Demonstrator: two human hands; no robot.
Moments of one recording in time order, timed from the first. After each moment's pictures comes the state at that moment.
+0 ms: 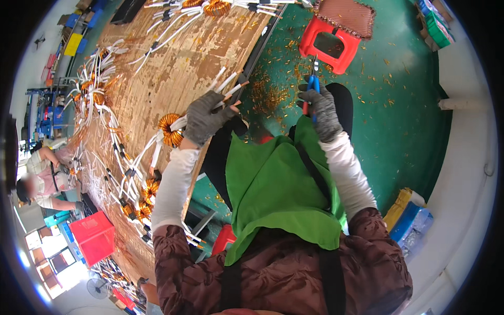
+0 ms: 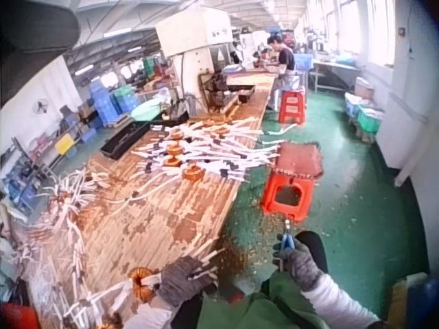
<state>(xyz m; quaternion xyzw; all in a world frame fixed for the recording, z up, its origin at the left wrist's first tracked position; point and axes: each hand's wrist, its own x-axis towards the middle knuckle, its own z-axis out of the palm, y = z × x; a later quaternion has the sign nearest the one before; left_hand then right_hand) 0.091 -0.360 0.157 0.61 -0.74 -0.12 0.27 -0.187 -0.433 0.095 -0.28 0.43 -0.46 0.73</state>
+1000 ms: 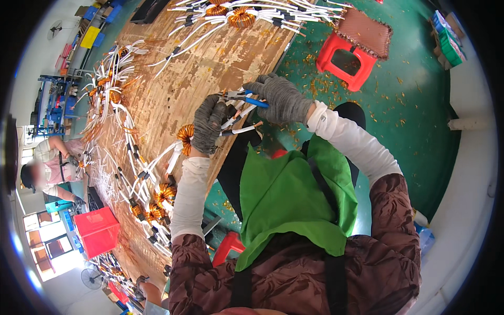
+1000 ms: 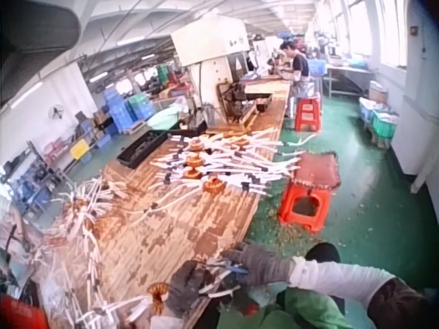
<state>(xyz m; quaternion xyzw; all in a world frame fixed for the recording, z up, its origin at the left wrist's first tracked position) 0.111 -0.360 0.164 0.63 -0.43 -0.40 0.51 -0.074 -0.483 0.164 -0.93 0.22 -0.13 0.27</state>
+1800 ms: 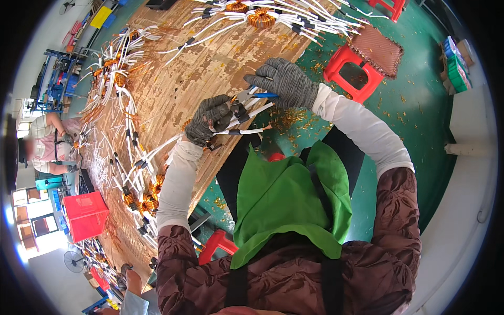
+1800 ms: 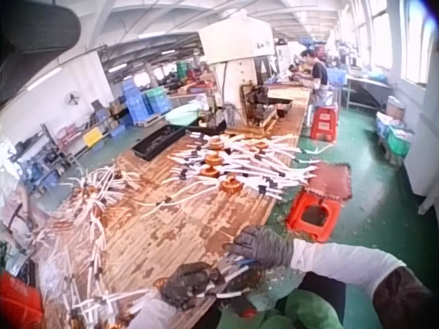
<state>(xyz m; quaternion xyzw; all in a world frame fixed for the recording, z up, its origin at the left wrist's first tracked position) 0.149 -0.355 0.164 0.43 -0.31 -0.67 0.52 -0.052 -0.529 0.160 -0.97 0.00 -0.25 0.00</state>
